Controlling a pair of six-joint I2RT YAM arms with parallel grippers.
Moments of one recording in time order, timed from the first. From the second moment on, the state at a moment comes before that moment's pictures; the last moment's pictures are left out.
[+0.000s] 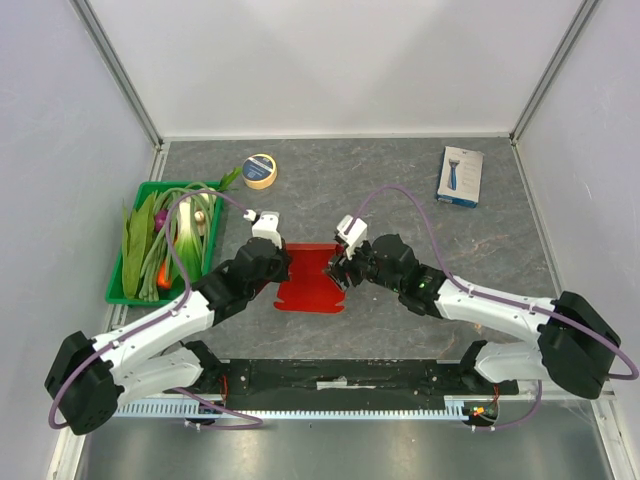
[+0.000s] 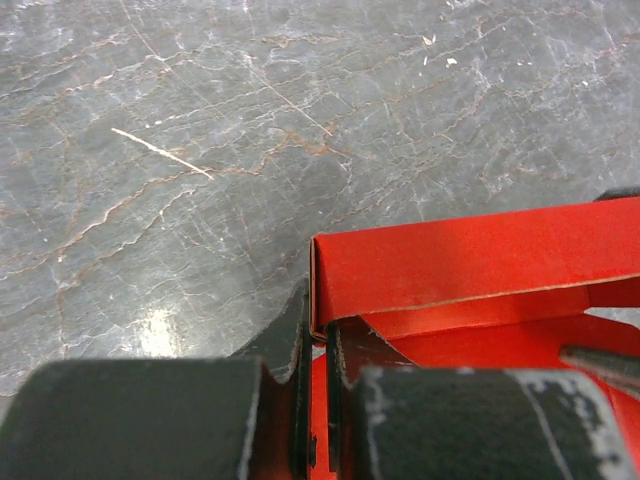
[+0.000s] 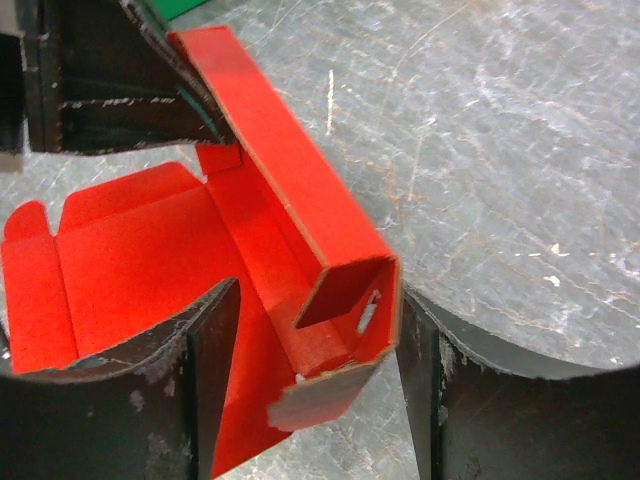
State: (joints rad) left arm -0.77 1.01 0.59 -0.13 -0.32 -0.46; right arm 0.90 1.26 0.66 0.28 -0.02 0.00
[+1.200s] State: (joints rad) left arm -0.75 1.01 0.59 -0.07 -0.14 -0.42; right arm 0.52 1.04 0.52 0.25 -0.62 0.05
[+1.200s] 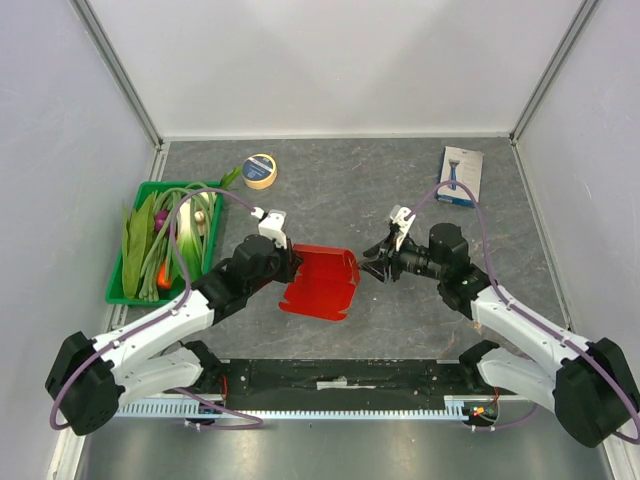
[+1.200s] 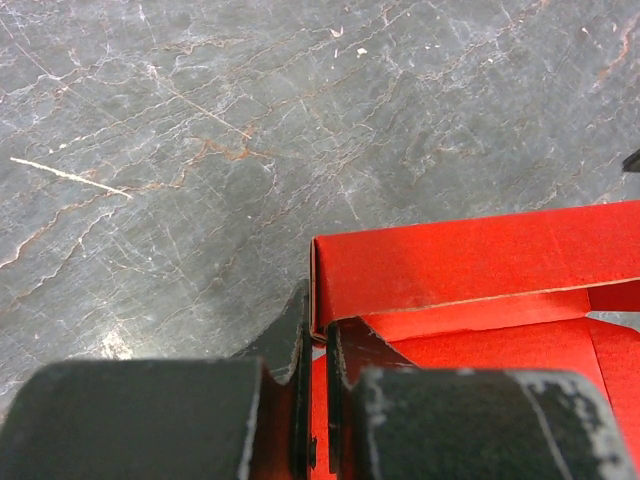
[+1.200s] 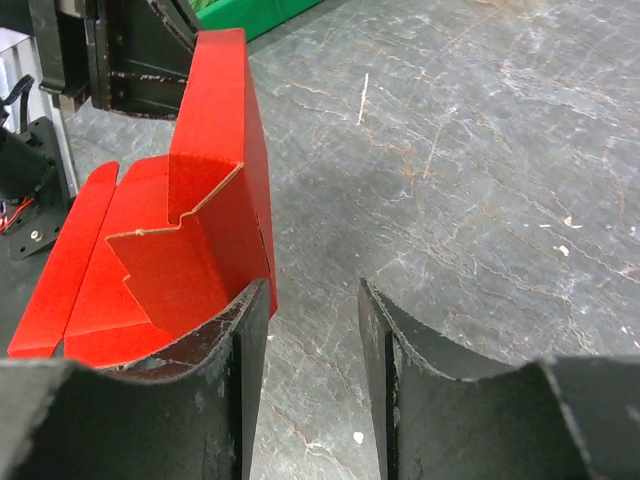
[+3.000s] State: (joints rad) left arm -0.74 1.01 0.59 -0.11 -0.18 -0.40; right arm 0.74 1.10 0.56 0.32 -0.50 0.08
